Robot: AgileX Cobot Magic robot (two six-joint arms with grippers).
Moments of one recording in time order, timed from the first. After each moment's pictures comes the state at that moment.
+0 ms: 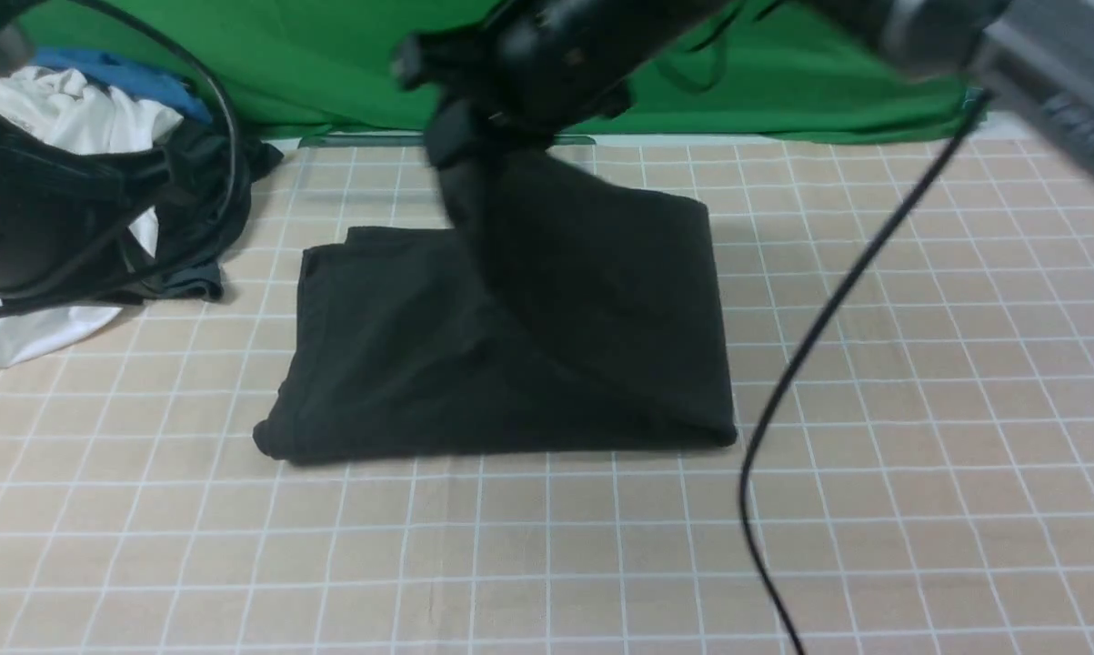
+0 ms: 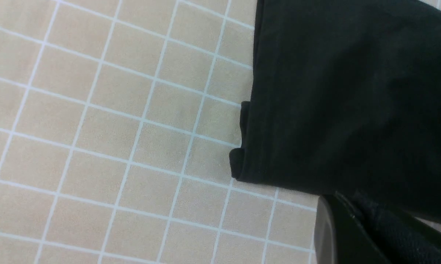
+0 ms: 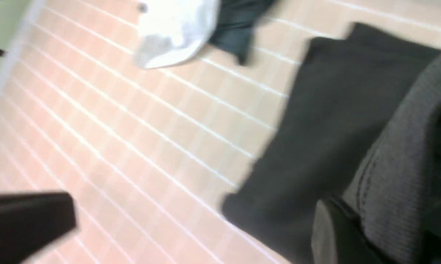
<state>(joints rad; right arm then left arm) 0.61 2.16 -2.20 0.49 0.95 0.10 -0.03 1.25 -1.15 -0.07 0.96 -0.33</state>
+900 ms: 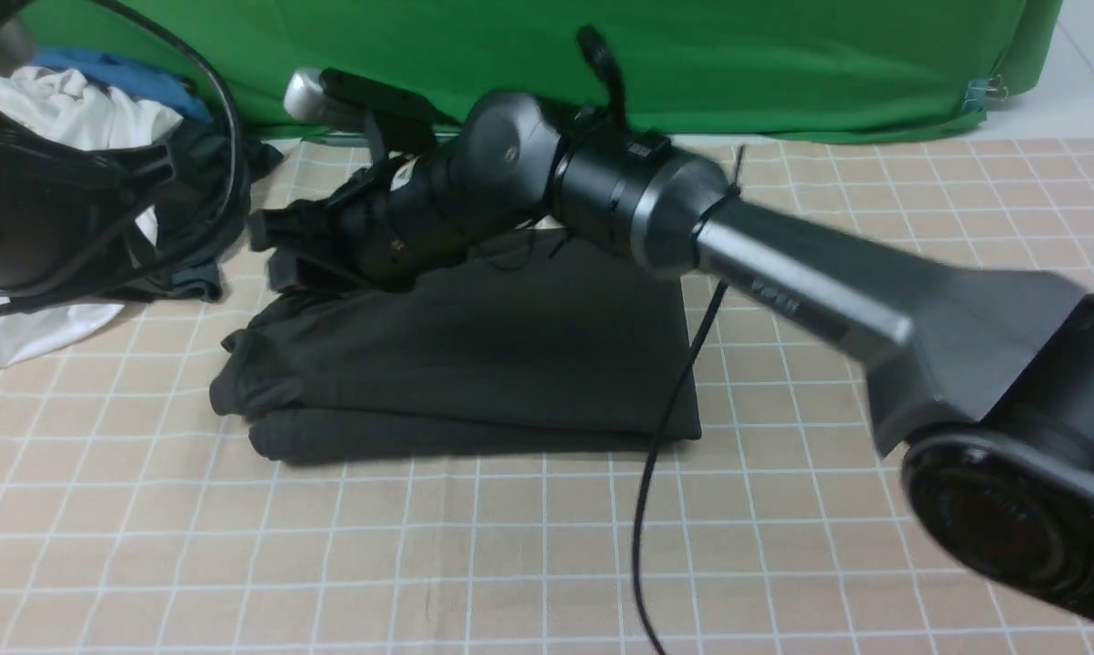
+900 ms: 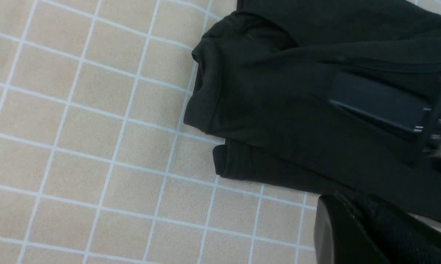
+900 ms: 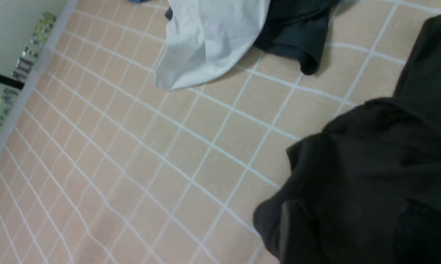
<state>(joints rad) 0.71 2.39 -2.23 0.58 0.69 0.04 -0.03 1.25 -1.15 -0.10 0.96 -0.31</state>
